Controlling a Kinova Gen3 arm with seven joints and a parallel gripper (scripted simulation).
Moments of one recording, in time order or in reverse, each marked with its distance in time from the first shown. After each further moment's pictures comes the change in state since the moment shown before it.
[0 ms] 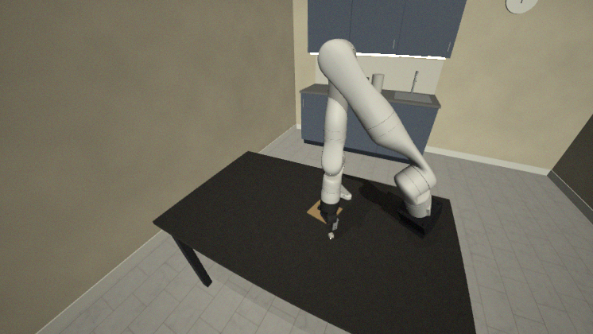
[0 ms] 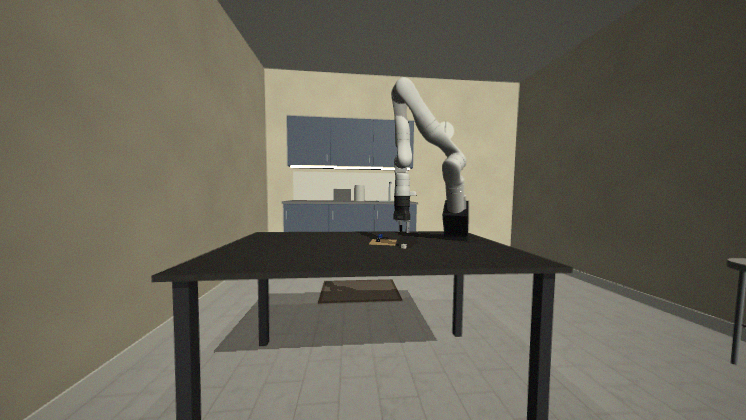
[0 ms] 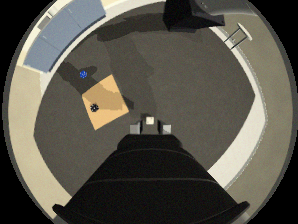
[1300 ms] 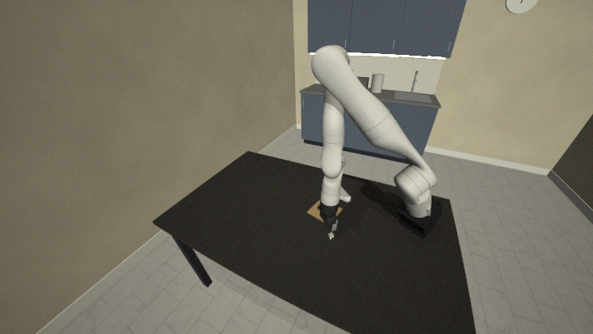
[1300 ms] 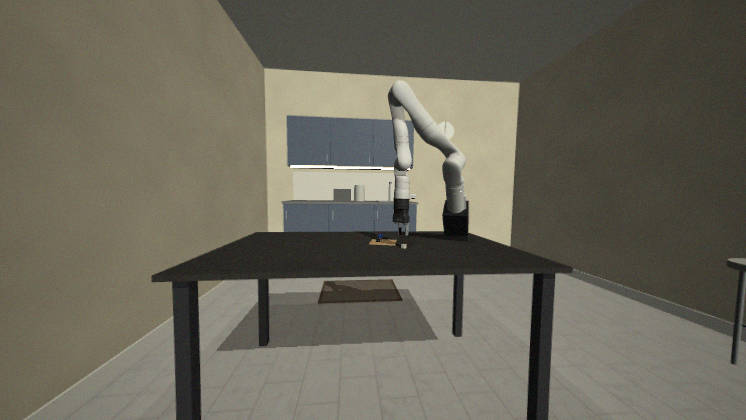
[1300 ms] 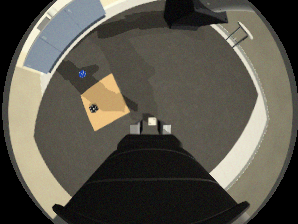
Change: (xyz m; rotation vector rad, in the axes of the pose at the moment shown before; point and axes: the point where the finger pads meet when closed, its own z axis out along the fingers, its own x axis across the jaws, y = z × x) arm -0.005 -0.001 0.013 -0.002 -0.012 0.008
